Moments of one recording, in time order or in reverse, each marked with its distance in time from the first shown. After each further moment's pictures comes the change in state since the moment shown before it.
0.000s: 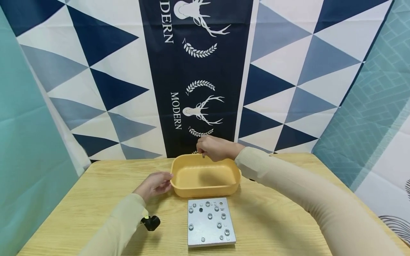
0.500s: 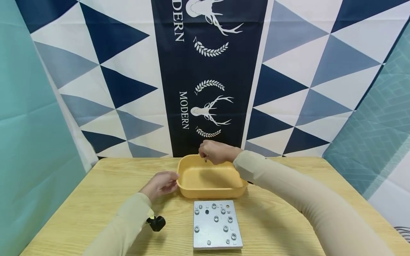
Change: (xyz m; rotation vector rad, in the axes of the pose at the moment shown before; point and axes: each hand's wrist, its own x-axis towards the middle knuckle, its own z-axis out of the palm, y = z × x) left_hand 0.002 -0.001 -0.002 -0.028 0.008 0.017; right_hand 0.026 0.014 0.031 0.068 -0.063 0.008
